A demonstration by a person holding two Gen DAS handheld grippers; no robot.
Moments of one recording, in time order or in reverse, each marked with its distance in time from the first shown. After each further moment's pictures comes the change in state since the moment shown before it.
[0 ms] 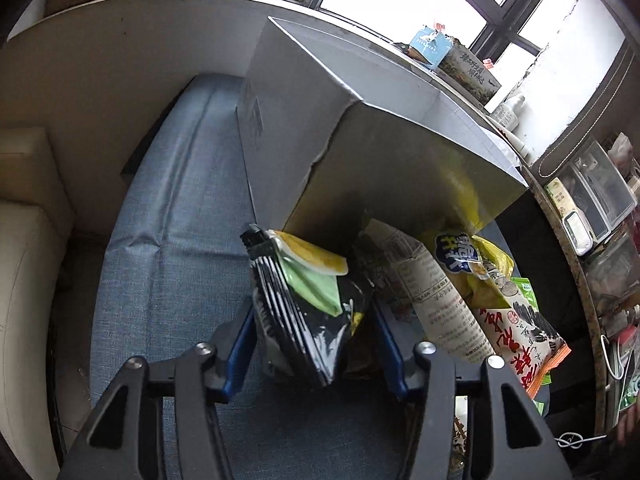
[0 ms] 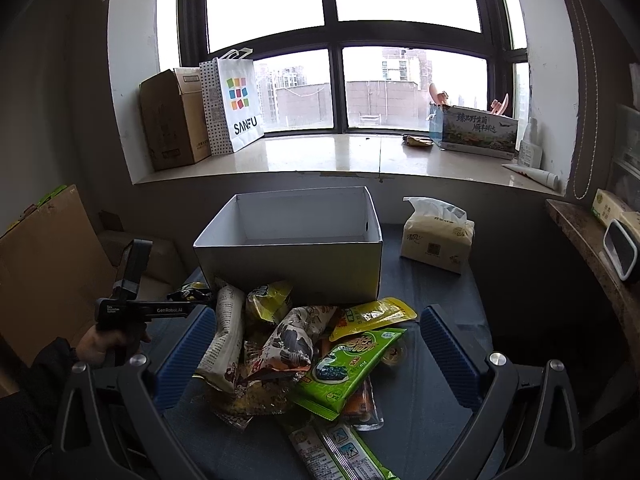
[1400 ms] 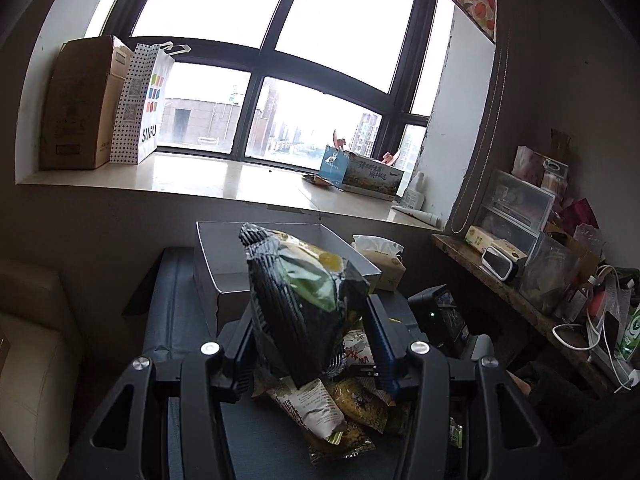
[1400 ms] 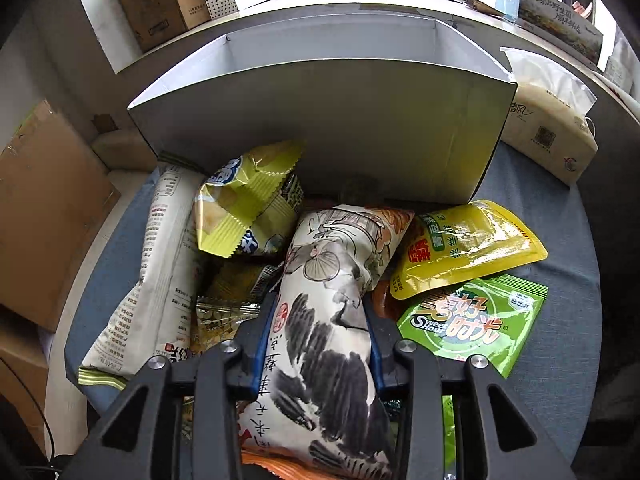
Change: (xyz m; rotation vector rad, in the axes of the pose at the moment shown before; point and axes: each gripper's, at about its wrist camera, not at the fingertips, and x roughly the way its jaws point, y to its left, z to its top) left arm -0.205 -0.093 -0.041 0.240 -0.457 -0.102; right arm 0.185 0.010 -0.048 -0.027 0.459 0.123
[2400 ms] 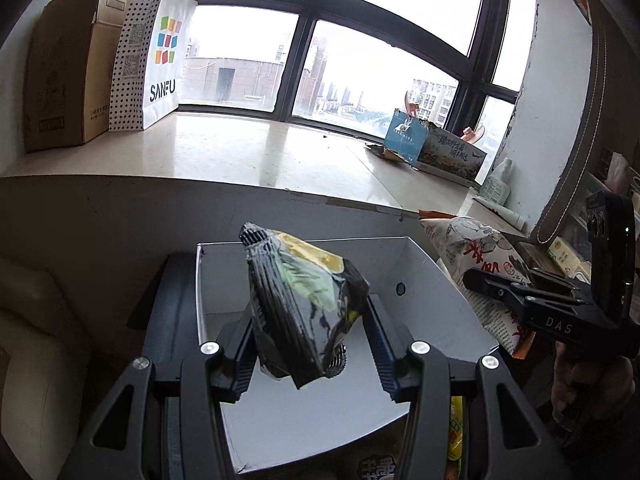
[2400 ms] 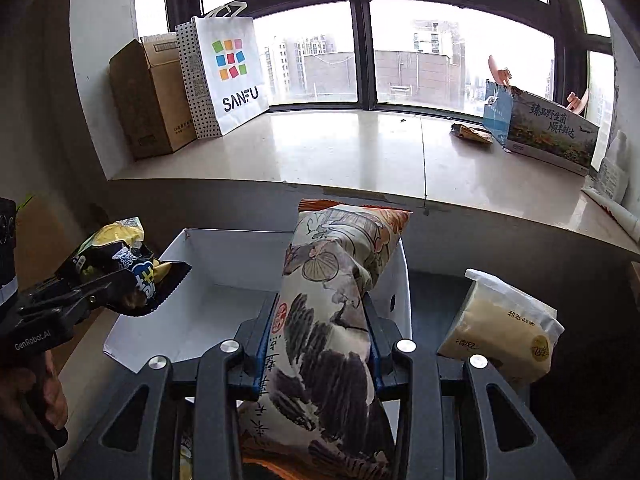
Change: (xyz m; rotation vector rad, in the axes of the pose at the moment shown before) left arm 0.229 0.060 0.083 -0.072 0.167 0.188; right arm -0.043 -0.046 0.184 -0.061 -0.314 -0.048
